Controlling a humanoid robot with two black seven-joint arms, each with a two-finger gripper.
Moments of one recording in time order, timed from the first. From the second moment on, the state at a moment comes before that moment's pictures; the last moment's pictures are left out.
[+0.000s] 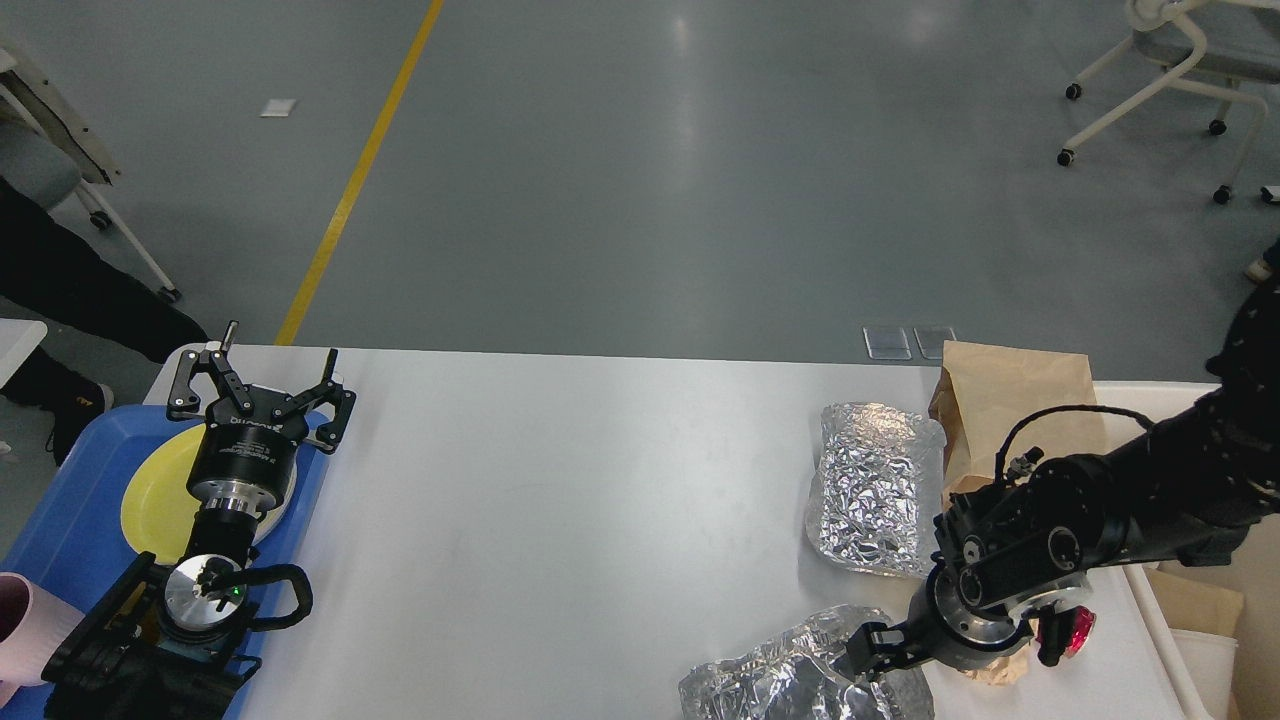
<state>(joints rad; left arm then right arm) -0.32 0.14 -1.39 -0.78 0.08 -0.50 -0.23 1.46 -0.19 -1.13 1.46 -0.31 0.12 -0.18</state>
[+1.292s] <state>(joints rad) -0.32 0.14 -1.39 -0.78 0.08 -0.50 -0.23 1.37 -0.13 -1.02 1.42 -0.26 0.09 -0.42</state>
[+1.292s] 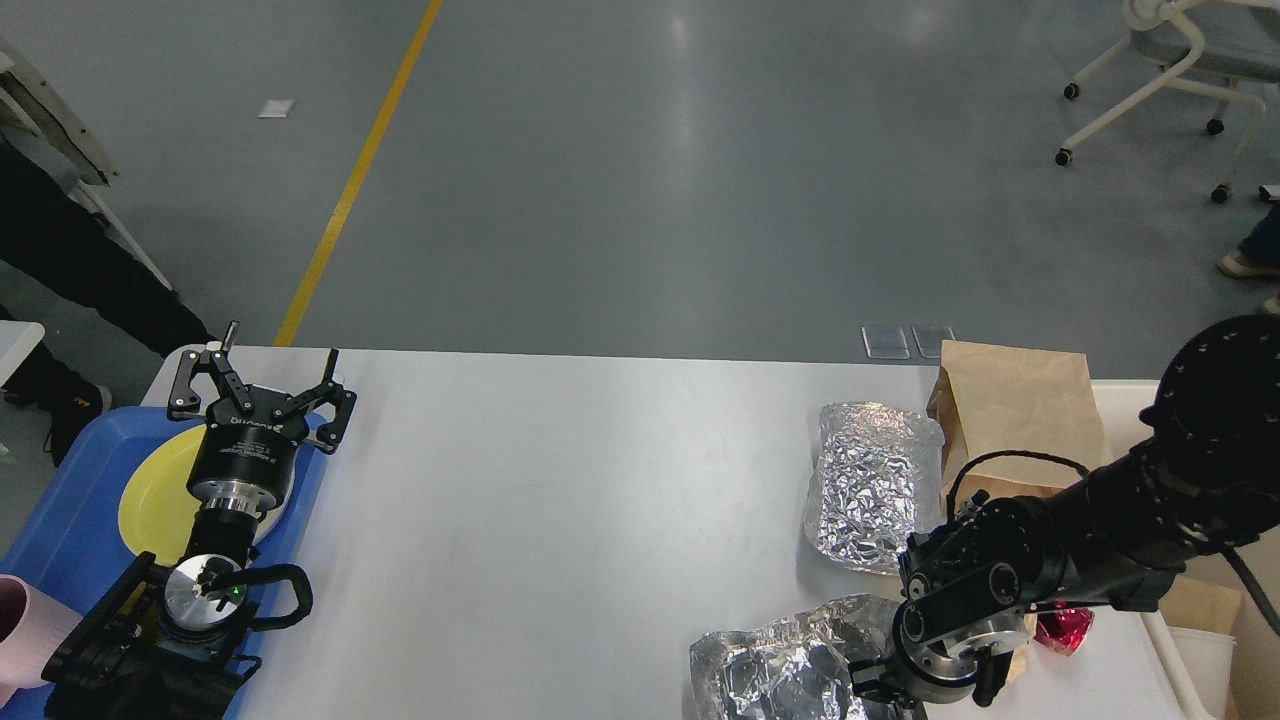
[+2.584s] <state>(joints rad) -0.32 0.14 -1.39 -0.77 0.08 -0.51 -0.23 2.39 -0.31 -1.73 1.59 0.30 0.68 -0.09</state>
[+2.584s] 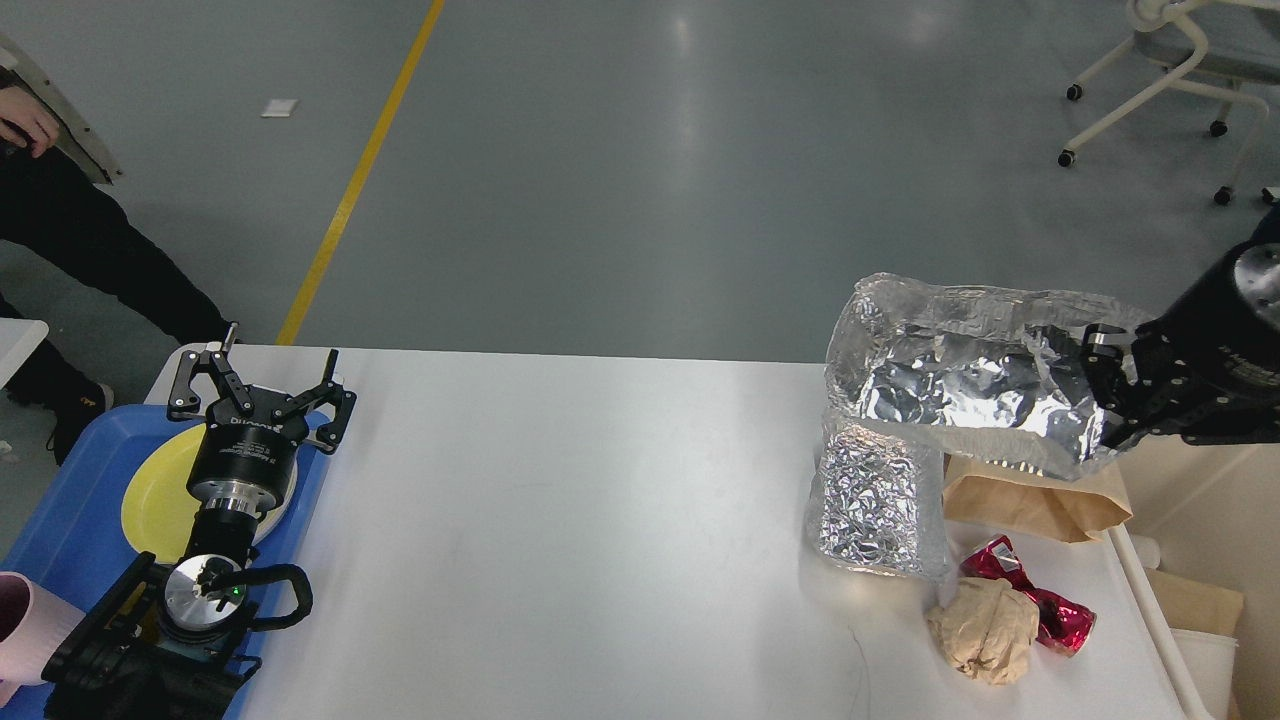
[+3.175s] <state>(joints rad) -0.32 0.14 -1.39 -0.77 0.08 -0.50 -0.23 1.64 -0.77 -1.66 0.97 0.25 0.37 -0.10</state>
